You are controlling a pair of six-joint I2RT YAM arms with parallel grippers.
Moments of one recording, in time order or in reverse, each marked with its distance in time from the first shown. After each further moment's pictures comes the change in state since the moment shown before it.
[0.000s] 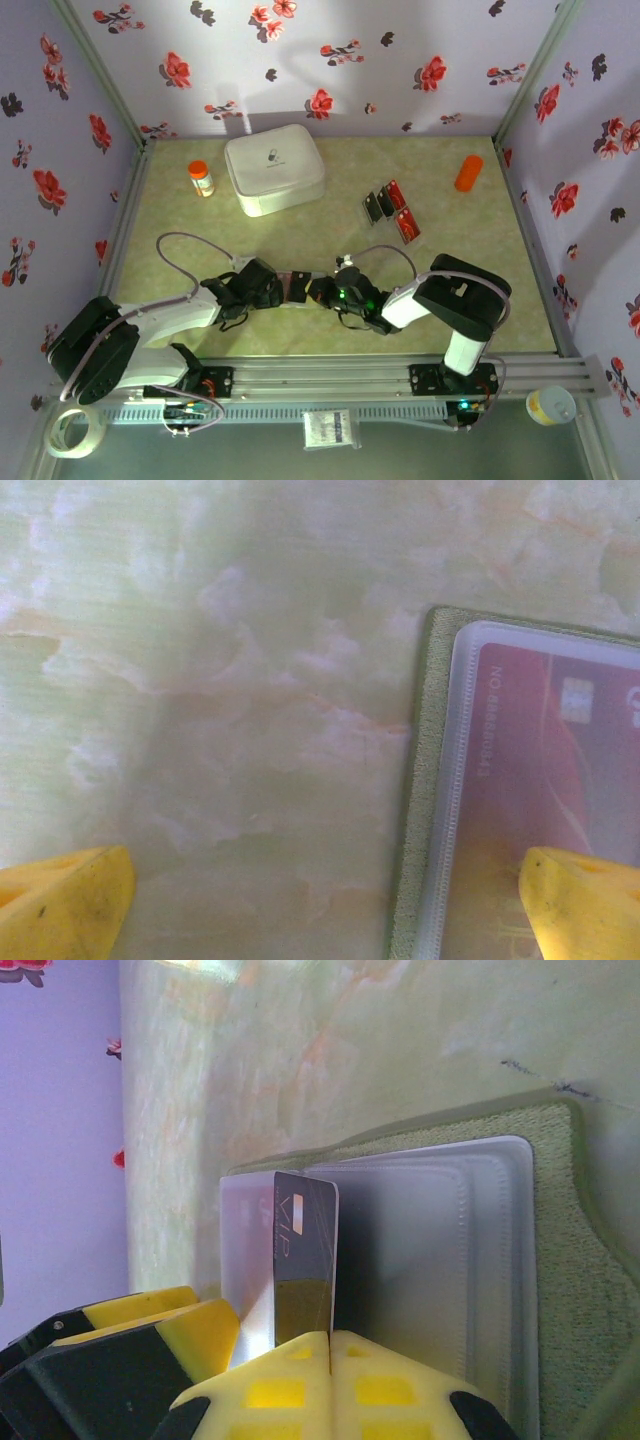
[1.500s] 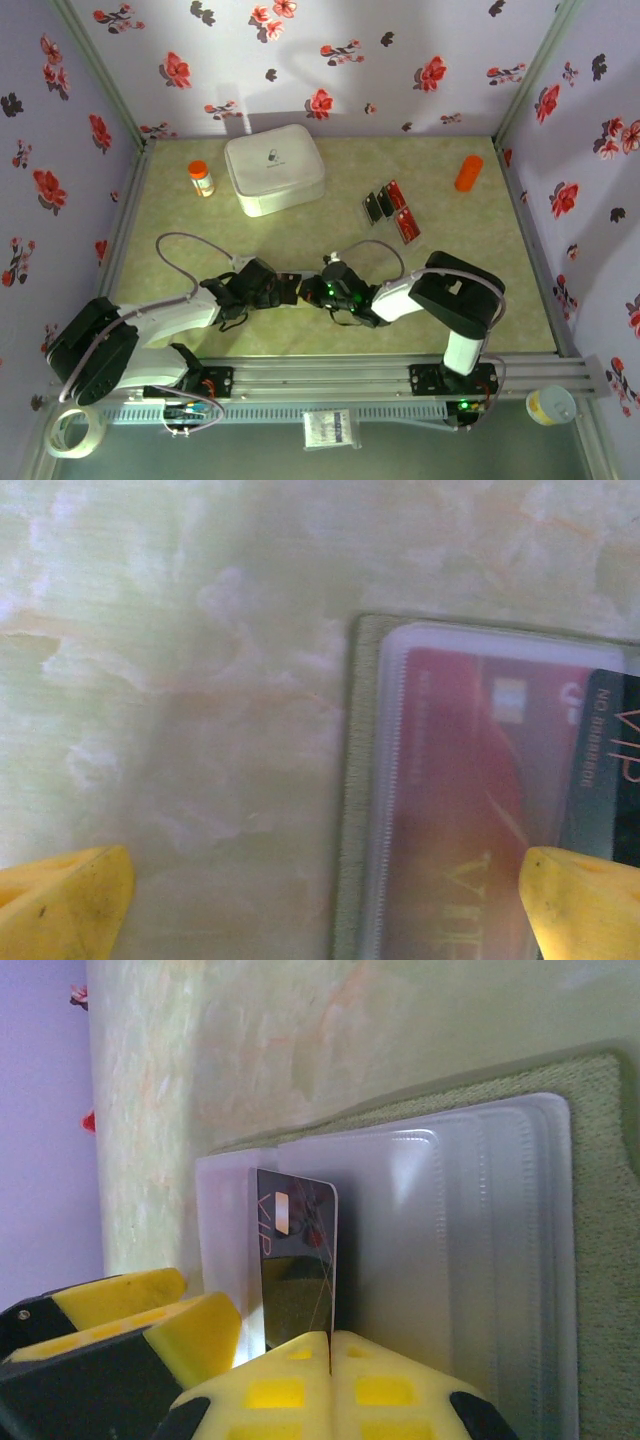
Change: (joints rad) left arm 0.000 -0.009 -0.003 0.000 0.002 0.000; right arm 0.014 0.039 0.134 -0.164 -0.058 -0.038
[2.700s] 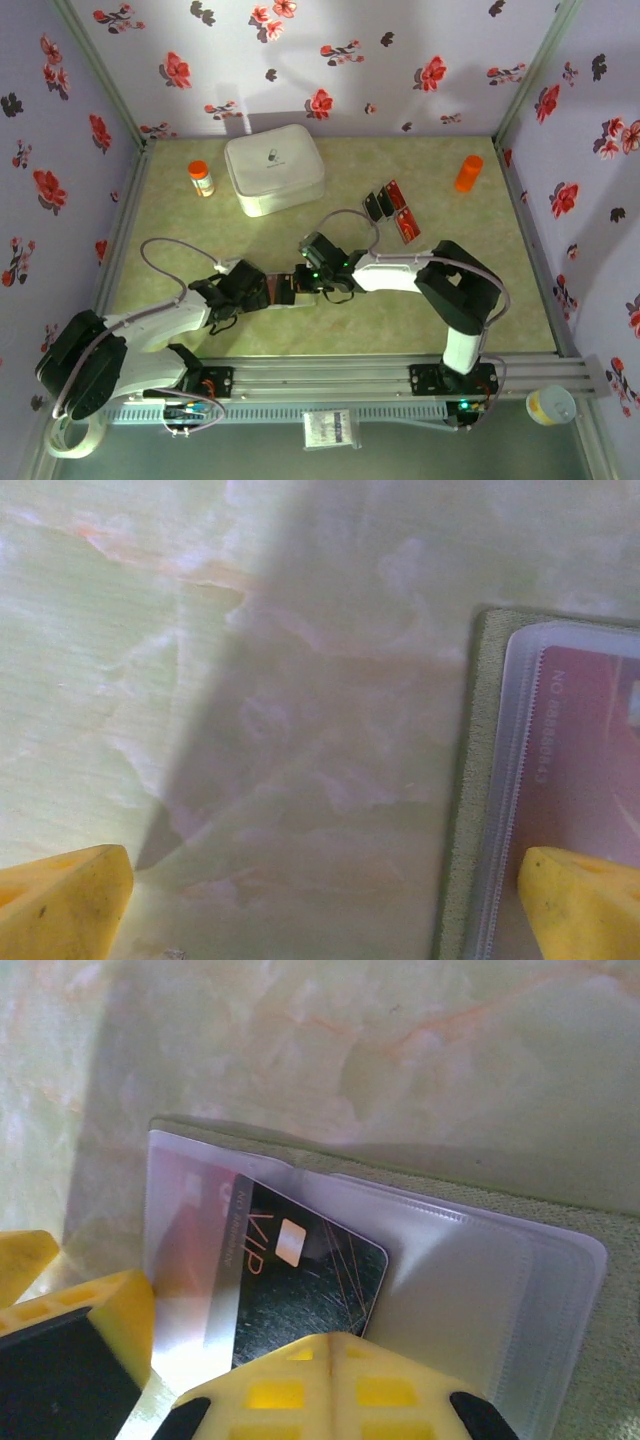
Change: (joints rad) left arm 0.069 -0.080 -0.025 -0.129 -0.020 -0.038; right arm -0.054 0.027 0.389 -0.693 -0.095 -0.389
